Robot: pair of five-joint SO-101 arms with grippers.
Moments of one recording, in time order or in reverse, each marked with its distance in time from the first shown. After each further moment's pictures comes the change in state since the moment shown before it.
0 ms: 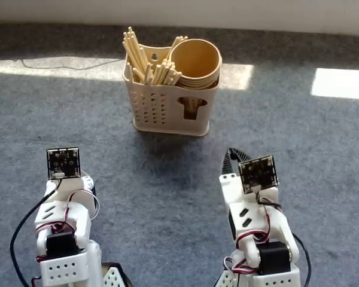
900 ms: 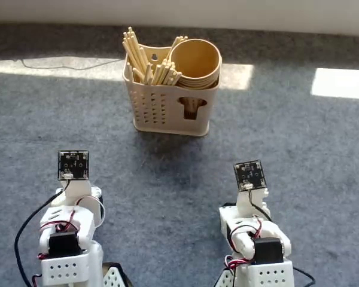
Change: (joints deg) left arm 4.0 0.0 0.0 11.3 0.0; right arm 2.8 0.0 11.1 24.9 -6.7
